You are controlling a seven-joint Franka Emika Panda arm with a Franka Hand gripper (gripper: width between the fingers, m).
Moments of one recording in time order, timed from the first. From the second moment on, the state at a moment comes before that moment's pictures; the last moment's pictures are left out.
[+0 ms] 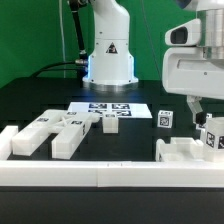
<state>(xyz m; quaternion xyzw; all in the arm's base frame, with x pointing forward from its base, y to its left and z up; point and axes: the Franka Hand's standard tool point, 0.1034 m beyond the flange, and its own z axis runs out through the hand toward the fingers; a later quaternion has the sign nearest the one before) 0.631 0.133 0.076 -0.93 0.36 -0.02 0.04</state>
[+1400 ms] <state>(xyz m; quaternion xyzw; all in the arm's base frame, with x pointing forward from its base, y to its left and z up) 0.635 0.128 0.079 -0.99 -0.10 -0.04 0.00</state>
